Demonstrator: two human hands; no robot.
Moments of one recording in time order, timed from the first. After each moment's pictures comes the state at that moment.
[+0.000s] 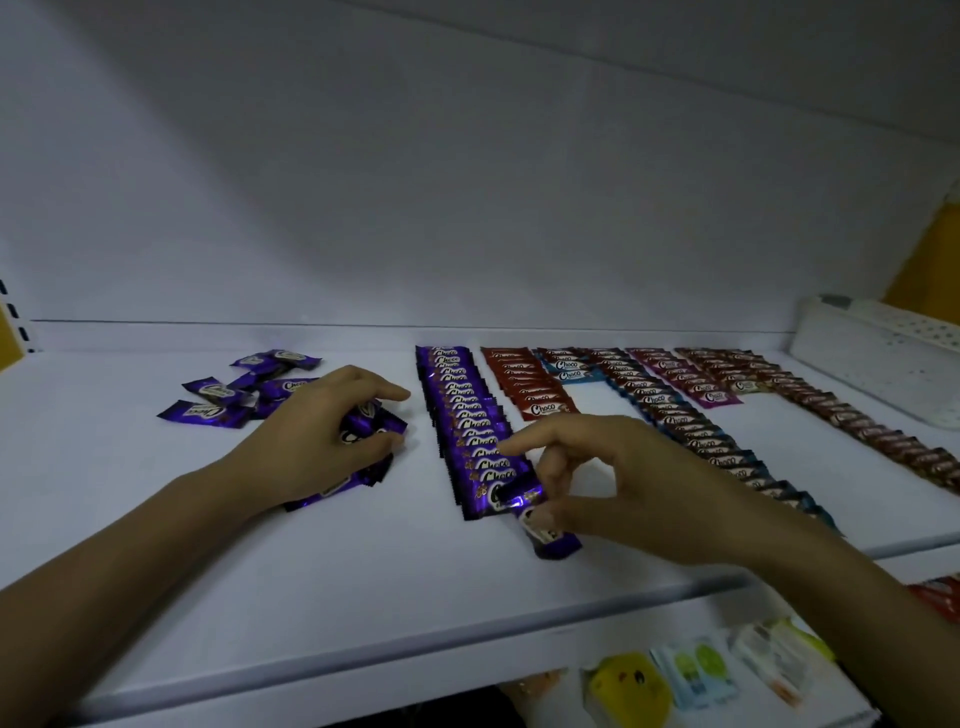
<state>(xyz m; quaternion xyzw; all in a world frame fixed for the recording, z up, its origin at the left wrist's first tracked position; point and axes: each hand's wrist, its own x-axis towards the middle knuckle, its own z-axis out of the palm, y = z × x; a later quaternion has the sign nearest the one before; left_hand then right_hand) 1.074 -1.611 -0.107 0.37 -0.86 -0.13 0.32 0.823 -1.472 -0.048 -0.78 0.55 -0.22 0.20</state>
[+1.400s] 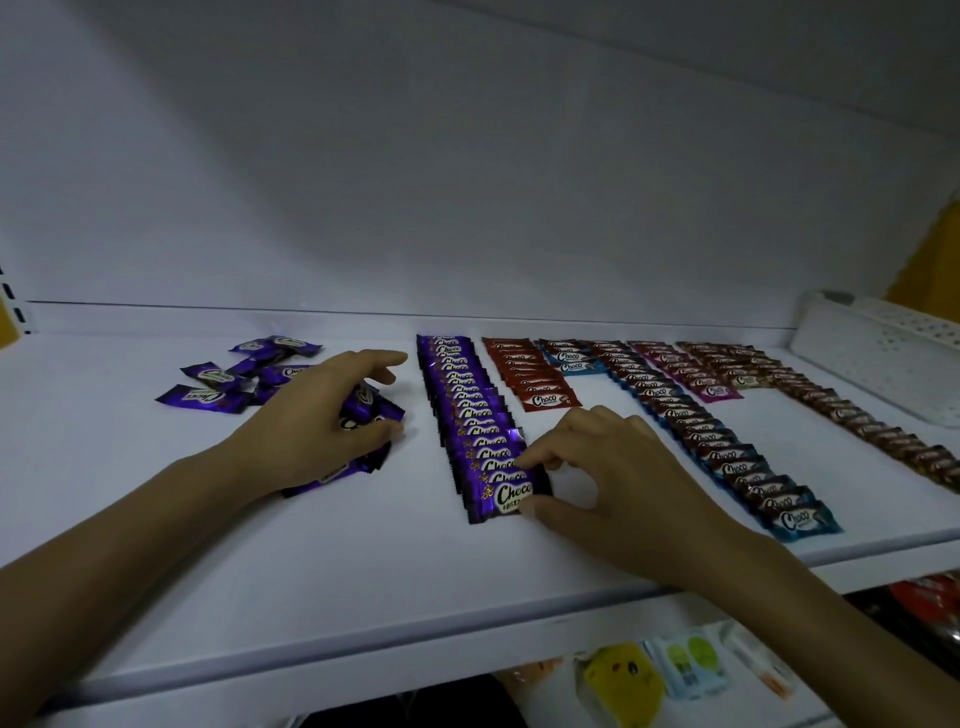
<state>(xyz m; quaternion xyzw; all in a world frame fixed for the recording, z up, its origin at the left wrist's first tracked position) 1.073 -1.610 -0.107 0.38 -0.85 -0.15 0.33 0.823 -1.478 -0.079 -0.79 0.59 -0.15 -0.03</state>
